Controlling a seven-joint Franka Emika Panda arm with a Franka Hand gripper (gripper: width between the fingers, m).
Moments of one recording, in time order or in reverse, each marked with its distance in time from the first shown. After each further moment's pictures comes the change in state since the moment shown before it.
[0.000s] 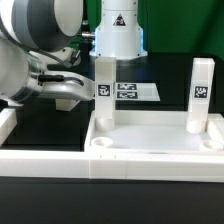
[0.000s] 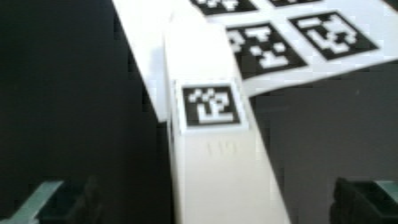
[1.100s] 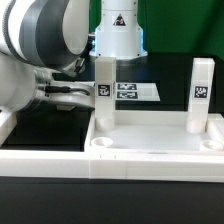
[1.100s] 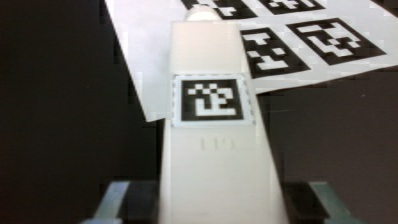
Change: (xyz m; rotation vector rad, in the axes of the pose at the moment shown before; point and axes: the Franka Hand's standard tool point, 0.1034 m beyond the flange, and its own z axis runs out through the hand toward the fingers) arm 0.010 -0.006 0.006 -0.022 -0.016 -0.006
